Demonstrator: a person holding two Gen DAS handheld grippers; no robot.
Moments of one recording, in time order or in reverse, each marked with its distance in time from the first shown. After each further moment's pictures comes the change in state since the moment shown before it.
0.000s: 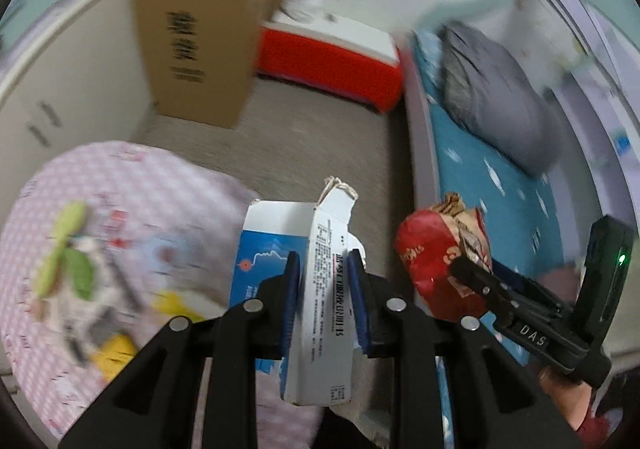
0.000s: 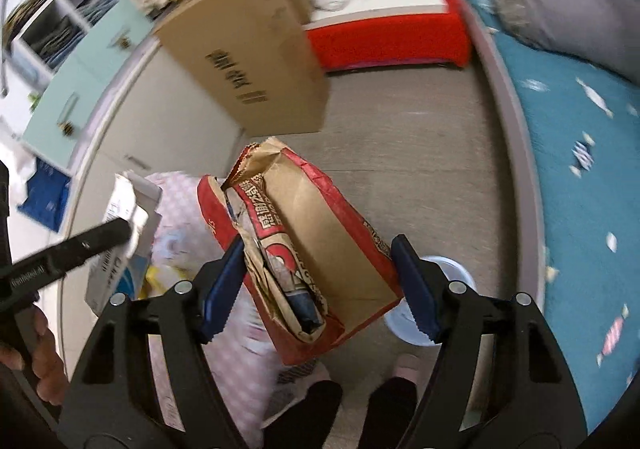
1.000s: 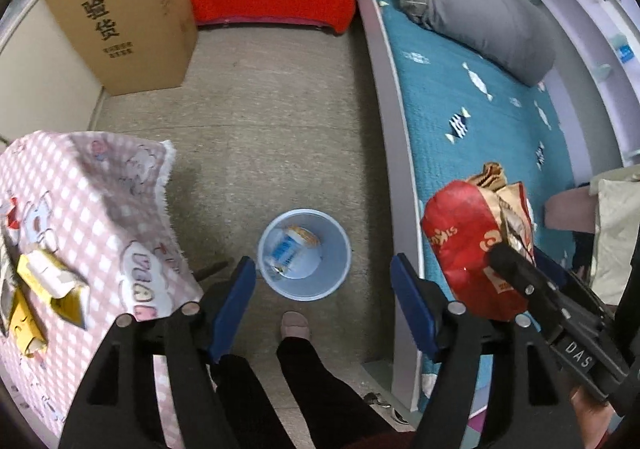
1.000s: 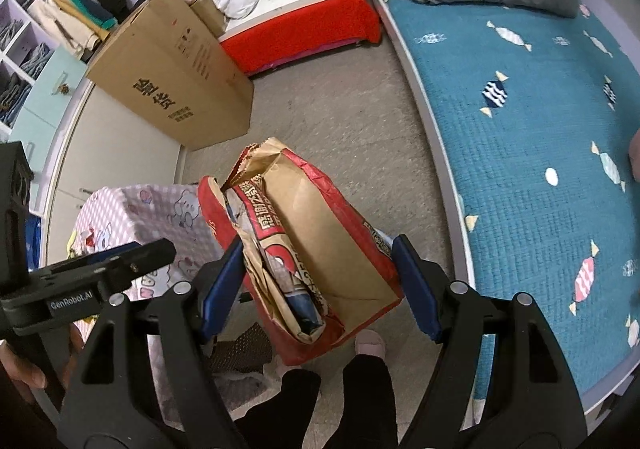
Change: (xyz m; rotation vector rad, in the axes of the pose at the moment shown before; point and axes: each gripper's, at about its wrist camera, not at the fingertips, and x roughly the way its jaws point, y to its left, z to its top) left arm 0.104 -0.154 -0.053 0.143 0.210 0.057; right arm -0.048 -0.150 -0.050 0.174 0.007 -0.100
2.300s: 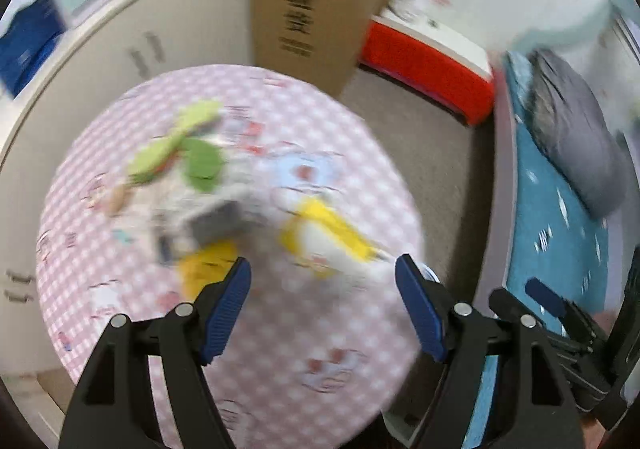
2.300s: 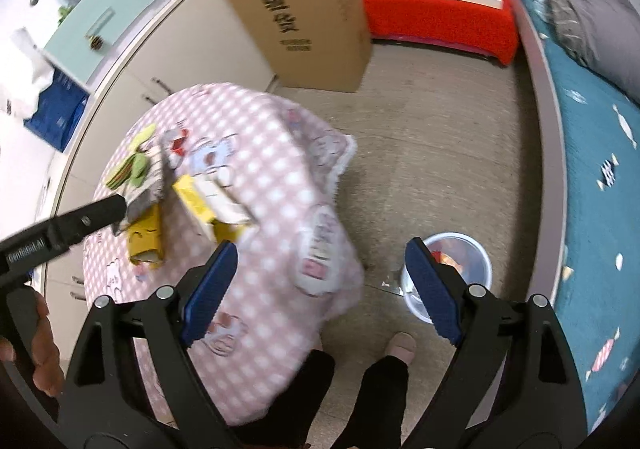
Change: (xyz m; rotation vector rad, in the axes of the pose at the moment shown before) left arm -0.123 0.273 -0.099 -0.452 -0.225 0.192; right arm 0.059 0.251 -0.056 -0.399 0.108 0.139
